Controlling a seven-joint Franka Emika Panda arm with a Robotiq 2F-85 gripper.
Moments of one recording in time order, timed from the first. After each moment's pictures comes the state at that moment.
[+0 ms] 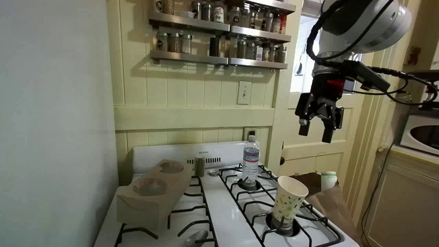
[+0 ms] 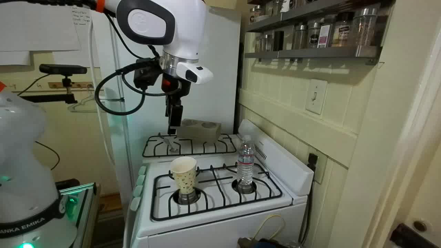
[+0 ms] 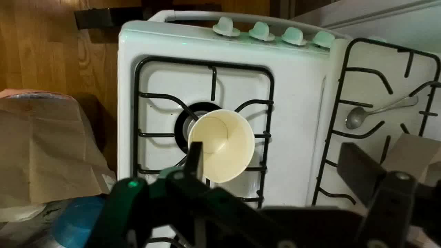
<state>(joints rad) 0.00 -0.52 -0.16 -2.48 0.18 1.80 -0.11</state>
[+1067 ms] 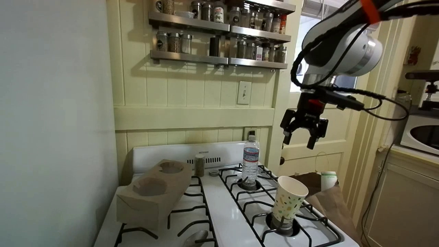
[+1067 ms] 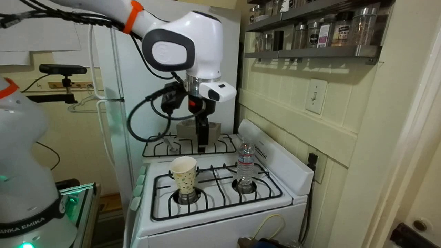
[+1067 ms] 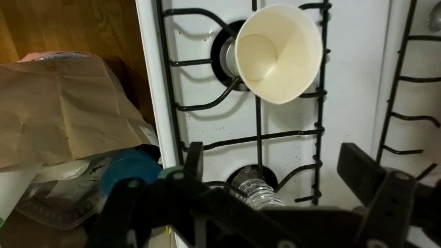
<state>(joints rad) -0.06 -0.30 -0.14 -2.46 0.17 2.13 -0.05</state>
